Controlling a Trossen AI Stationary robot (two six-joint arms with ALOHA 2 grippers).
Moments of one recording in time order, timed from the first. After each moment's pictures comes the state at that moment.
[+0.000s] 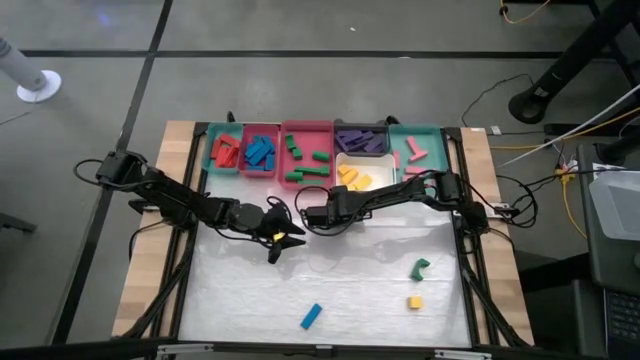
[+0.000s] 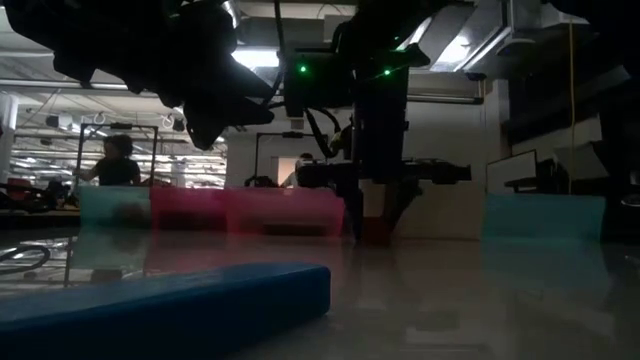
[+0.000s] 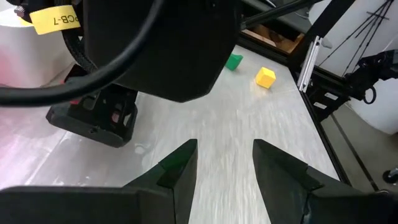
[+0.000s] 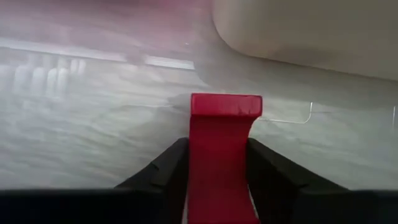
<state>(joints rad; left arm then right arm) -0.23 1.40 0.49 0.56 -0.13 -0.46 0.05 2.19 1.61 -0.96 0.35 1.49</state>
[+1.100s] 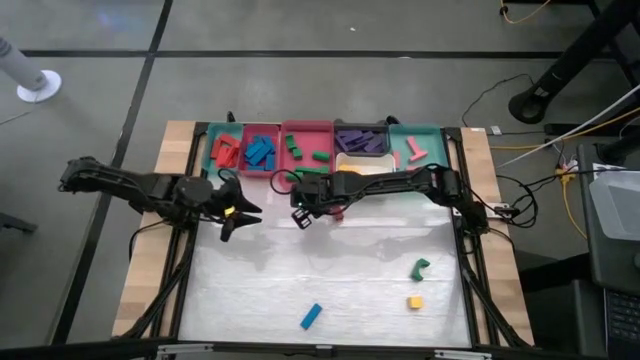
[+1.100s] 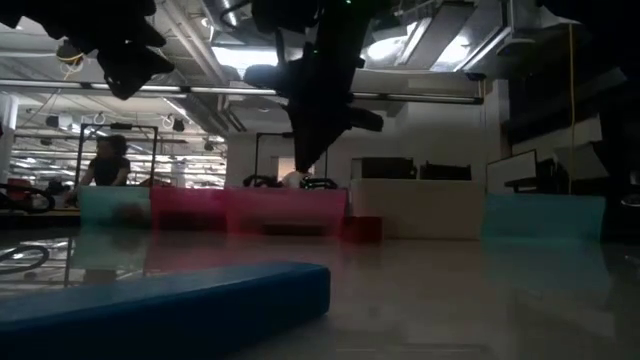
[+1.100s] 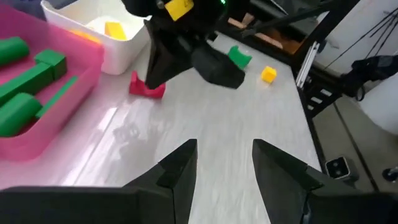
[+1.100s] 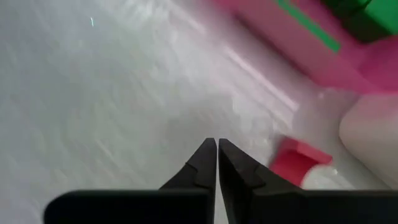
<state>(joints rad) -0.18 0.62 0.49 -0.29 -0.13 -0.49 0.01 2.19 1.94 -0.98 0.16 0.84</state>
